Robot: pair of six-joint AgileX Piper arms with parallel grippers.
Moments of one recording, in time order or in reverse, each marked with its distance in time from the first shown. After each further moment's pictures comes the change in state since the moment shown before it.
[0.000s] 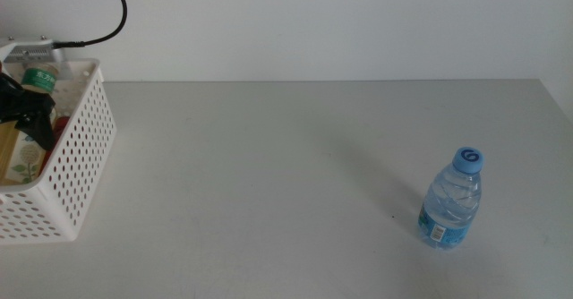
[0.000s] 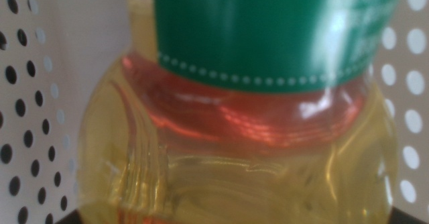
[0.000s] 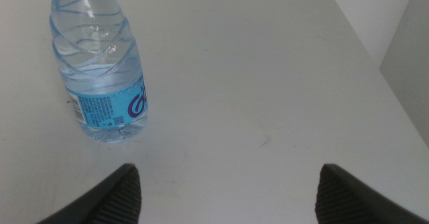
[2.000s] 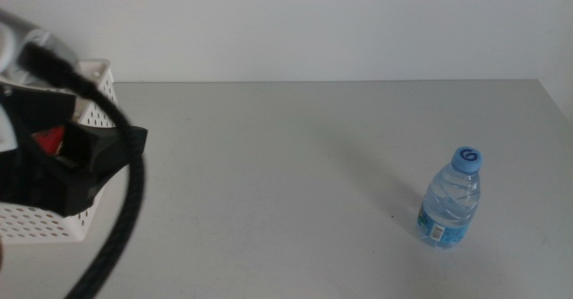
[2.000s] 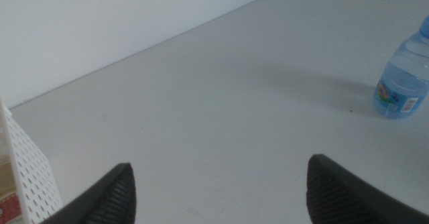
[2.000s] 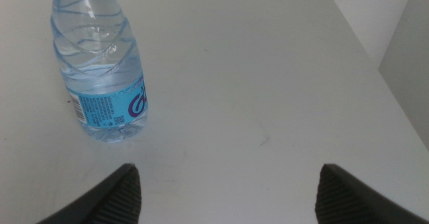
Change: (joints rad) left arm -0.802 -1.252 0.890 0.134 -0.602 -0.330; right arm 0.000 0.000 0.000 0.000 0.000 0.000
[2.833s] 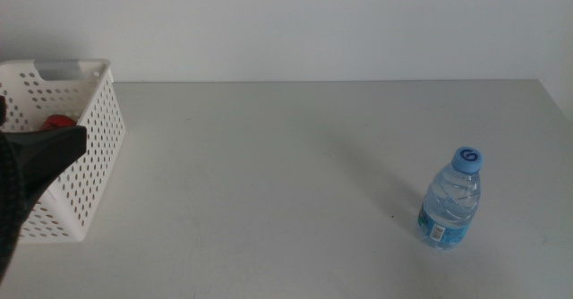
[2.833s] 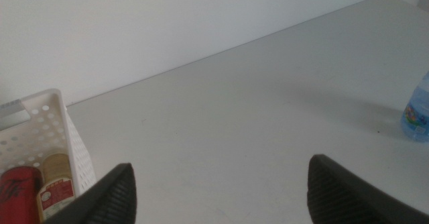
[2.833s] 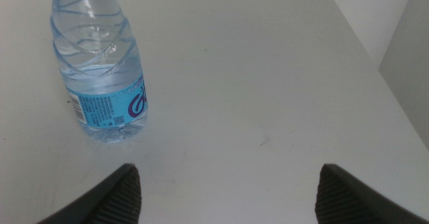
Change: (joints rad) left arm 0.080 -0.162 0.050 0.025 0.017 -0.020; right arm 0.000 0.000 0.000 0.000 0.000 0.000
